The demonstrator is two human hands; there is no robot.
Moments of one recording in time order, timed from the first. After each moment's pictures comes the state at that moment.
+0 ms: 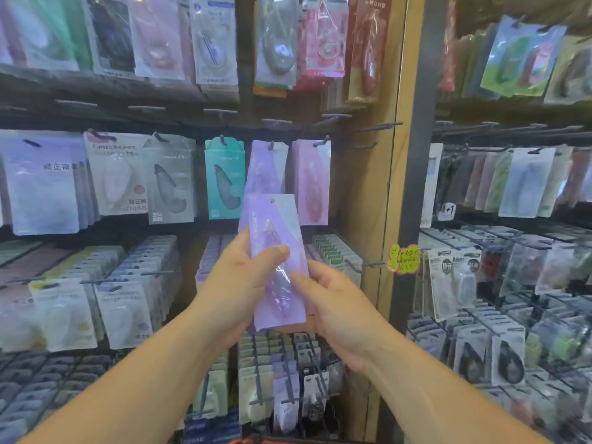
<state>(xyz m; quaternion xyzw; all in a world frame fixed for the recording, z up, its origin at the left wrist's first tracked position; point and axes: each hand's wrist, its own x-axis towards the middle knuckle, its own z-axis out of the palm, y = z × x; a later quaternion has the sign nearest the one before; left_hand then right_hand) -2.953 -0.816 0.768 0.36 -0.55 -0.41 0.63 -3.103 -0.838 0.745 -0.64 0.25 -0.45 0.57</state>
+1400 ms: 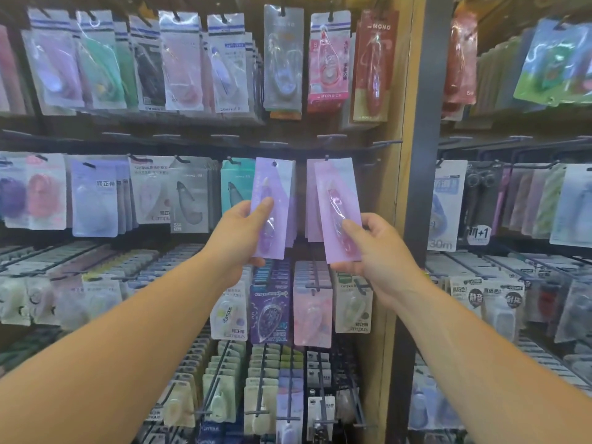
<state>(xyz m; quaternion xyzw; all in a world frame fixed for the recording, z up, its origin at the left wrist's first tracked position) -2.953 -0.868 0.825 0.56 -0.50 -0.22 0.63 -3.168 -0.909 0.813 -0.64 0.28 -0.55 0.46</state>
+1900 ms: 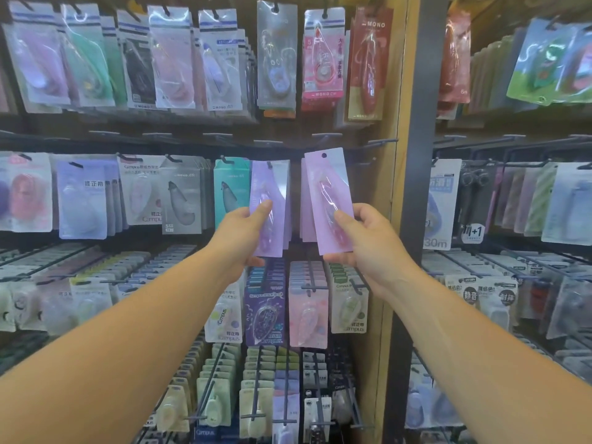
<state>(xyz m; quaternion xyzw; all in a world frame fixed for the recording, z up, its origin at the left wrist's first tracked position) -2.962 -0.883 0.828 0.59 -0.46 -0.22 0.62 -3.163 -0.913 0.822 -0.65 0.27 -0.55 0.44</state>
